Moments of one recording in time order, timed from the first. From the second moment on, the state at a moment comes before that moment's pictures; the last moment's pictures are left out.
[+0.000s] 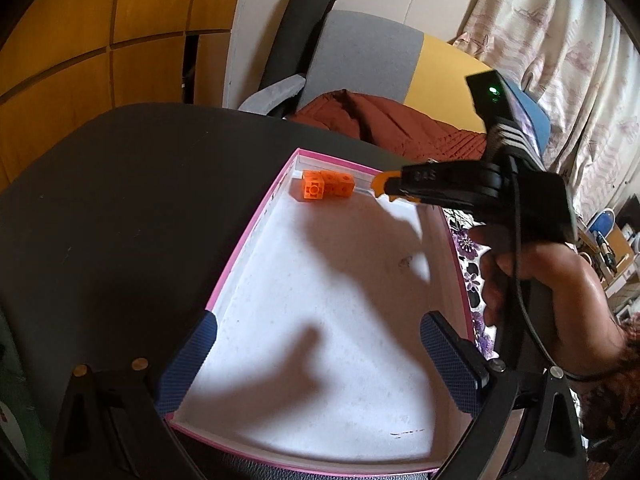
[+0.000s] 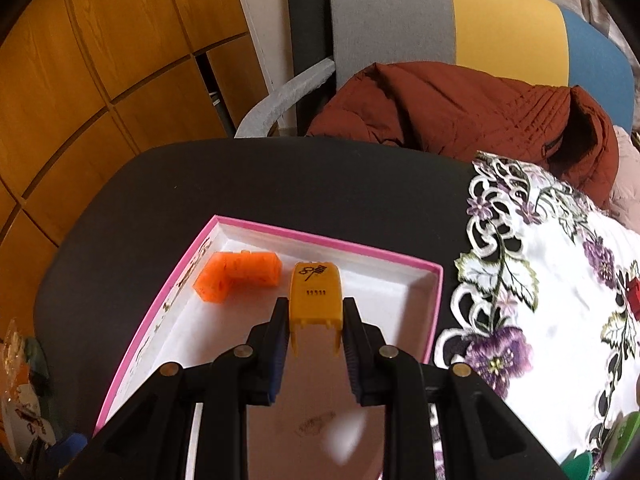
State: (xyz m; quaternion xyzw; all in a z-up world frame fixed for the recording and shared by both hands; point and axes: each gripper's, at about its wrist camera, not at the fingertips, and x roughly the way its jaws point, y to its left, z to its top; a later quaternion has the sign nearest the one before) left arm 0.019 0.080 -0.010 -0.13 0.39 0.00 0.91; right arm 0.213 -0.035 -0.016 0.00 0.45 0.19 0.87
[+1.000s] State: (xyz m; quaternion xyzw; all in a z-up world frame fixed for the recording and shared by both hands) left arm 0.007 0.044 -0.010 -0.14 0.40 -0.05 0.90; right arm 0.140 -0.096 0.013 0.03 0.44 0.20 0.87
